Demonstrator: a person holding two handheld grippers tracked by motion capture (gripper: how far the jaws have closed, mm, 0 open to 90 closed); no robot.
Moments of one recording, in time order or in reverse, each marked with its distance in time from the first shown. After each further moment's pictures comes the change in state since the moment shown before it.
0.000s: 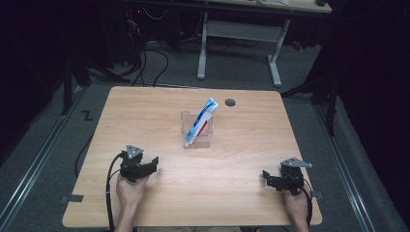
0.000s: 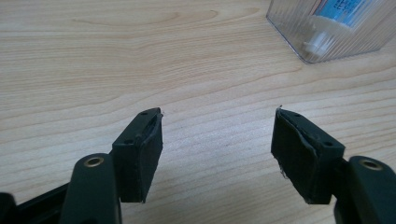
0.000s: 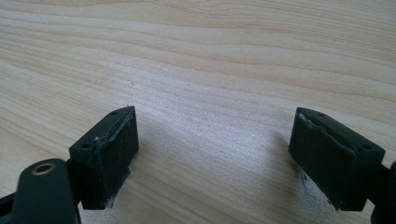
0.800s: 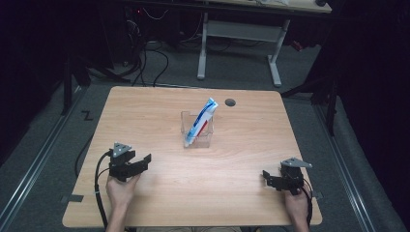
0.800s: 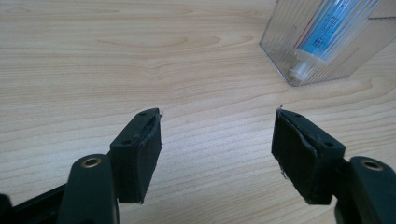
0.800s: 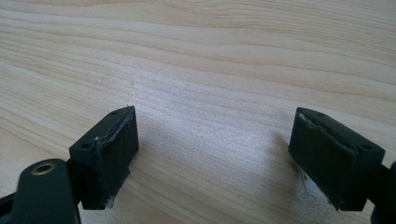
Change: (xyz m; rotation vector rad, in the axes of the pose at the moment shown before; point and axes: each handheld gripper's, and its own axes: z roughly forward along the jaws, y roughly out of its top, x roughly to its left) left arm 0.017 0.011 -0.031 -0.040 -0.045 -0.049; right arm 0.000 0.000 0.000 0.000 0.000 0.000
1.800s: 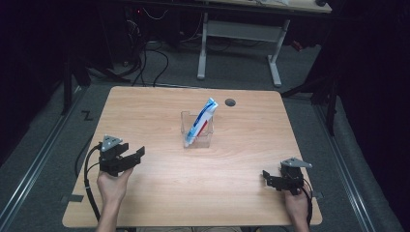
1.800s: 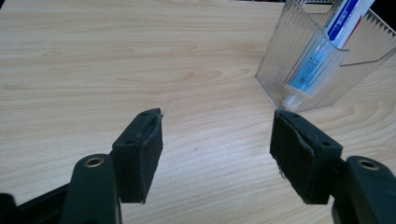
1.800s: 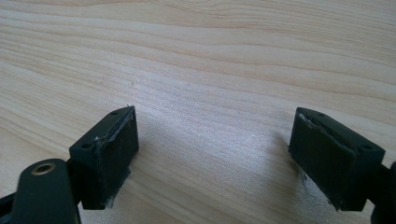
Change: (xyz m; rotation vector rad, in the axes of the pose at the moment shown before) left arm 0.007 0.027 -0.030 -0.057 -0.004 0.001; right arm 0.000 0.000 0.000 0.000 0.000 -0.002
